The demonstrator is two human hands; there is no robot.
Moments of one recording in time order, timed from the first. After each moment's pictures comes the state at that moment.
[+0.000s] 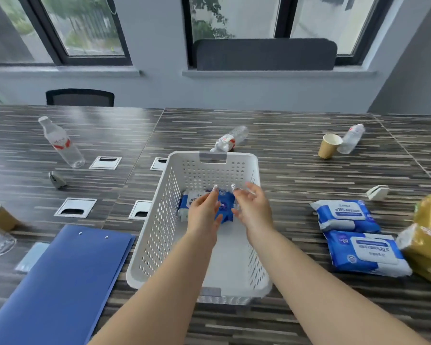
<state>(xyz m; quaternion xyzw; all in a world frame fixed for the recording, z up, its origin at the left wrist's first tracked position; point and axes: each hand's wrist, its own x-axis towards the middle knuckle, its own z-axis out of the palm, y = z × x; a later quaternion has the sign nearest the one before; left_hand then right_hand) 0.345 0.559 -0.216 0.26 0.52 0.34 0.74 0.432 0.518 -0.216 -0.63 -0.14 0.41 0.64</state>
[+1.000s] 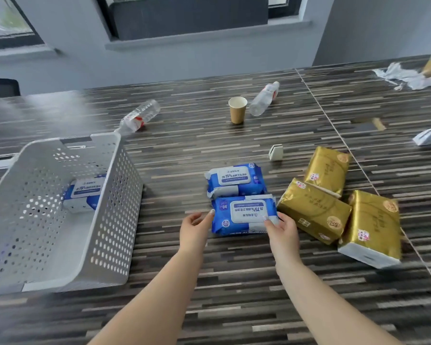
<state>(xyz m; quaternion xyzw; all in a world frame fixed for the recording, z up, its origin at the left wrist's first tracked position) 0.574 0.362 -0.292 0.41 0.63 0.21 0.63 0.703 0.254 -0.305 -0.78 0.00 0.31 0.55</state>
